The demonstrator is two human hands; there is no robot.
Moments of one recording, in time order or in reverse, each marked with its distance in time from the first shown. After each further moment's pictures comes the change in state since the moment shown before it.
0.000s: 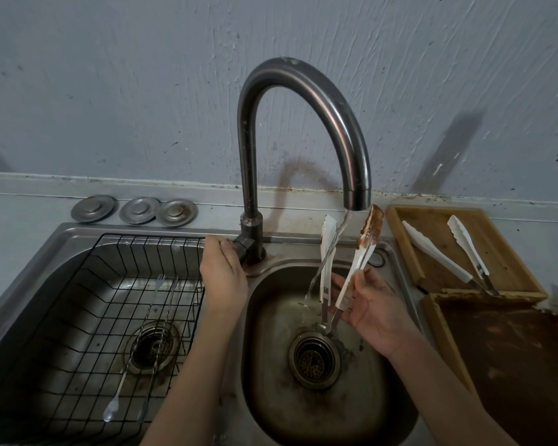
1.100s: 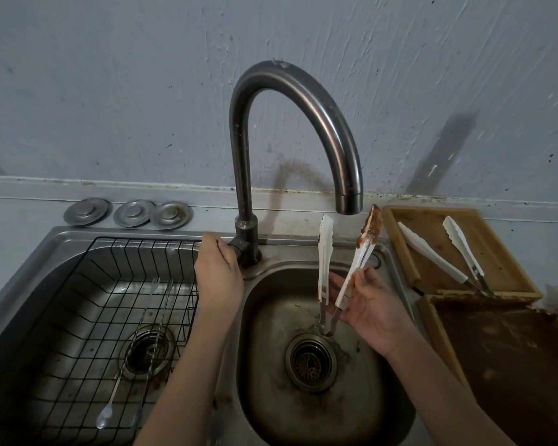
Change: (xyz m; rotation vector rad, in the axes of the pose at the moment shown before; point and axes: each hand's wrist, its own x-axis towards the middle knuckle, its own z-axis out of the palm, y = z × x) left_hand 0.005 0.007 0.001 0.092 -0.016 -0.014; right_hand 0.000 -0.005 -0.002 0.077 0.005 0.003
